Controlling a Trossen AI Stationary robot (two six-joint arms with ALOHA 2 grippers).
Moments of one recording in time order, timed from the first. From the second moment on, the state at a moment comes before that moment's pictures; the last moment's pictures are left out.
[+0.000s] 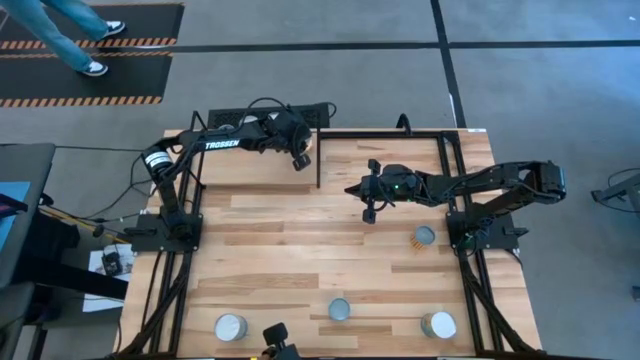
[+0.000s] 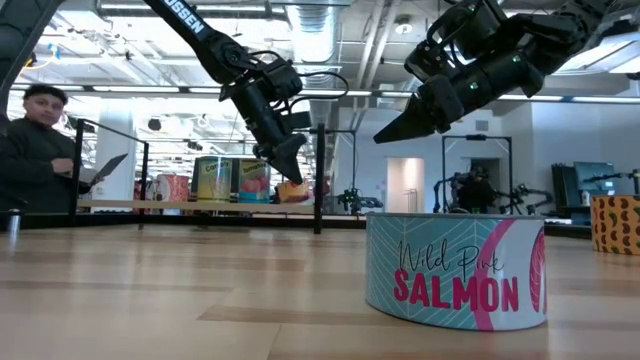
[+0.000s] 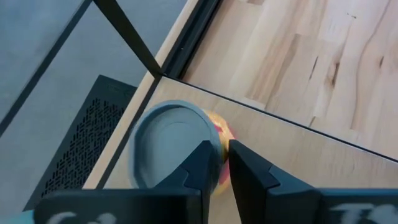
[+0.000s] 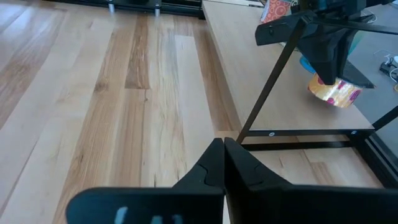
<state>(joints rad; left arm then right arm) 0.60 1.83 1.26 -0.29 -0.03 0.23 -0.20 1.35 0.59 0.36 0.03 -0.17</state>
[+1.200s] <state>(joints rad) 0.66 1.60 1.26 -0.40 -0.21 0.32 -0.20 1.35 0.59 0.36 0.03 -0.17</state>
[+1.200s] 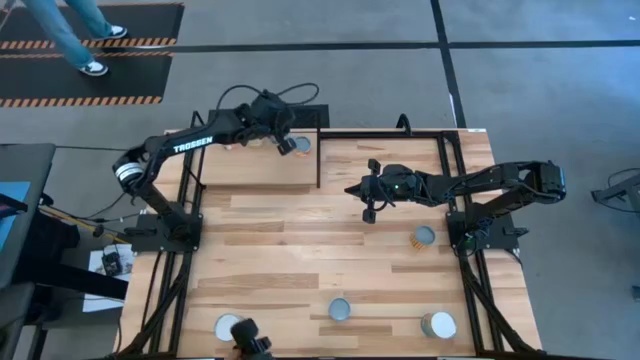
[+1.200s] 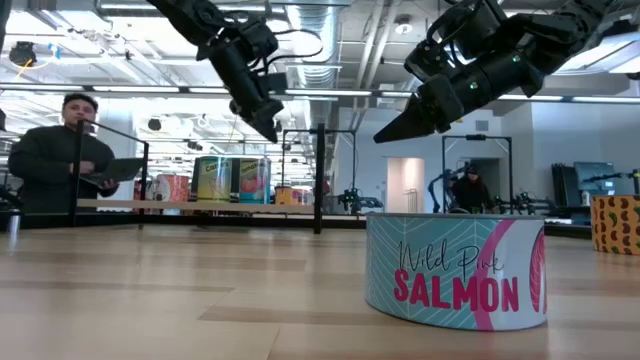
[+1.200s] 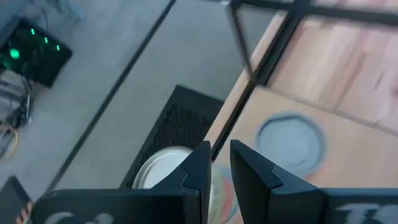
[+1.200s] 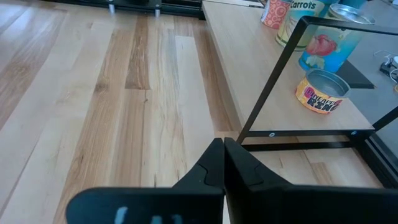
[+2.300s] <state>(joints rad) 0.80 1.61 1.26 -0.51 -0.06 0.32 -0.17 1.35 0.59 0.39 0.03 -0.18</state>
